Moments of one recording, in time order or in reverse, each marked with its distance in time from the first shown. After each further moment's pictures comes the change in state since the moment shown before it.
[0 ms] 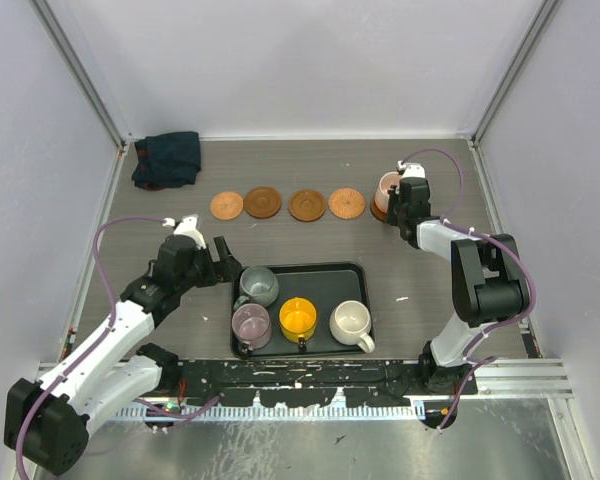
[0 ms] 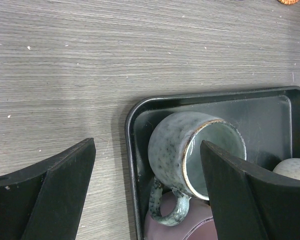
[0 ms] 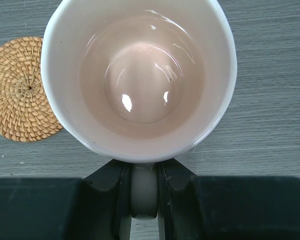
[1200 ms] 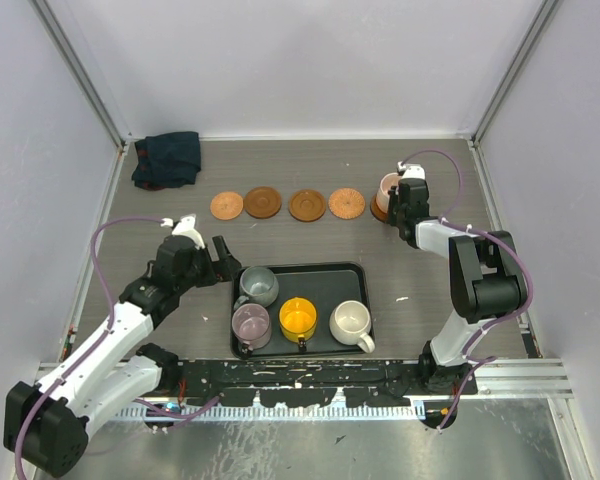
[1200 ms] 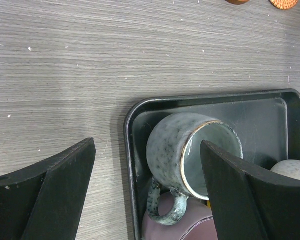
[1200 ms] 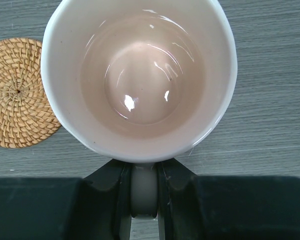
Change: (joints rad) left arm 0.000 -0.012 0.000 -0.002 -0.003 -0.011; right arm 0.000 0.028 0.000 0.020 0.027 0.004
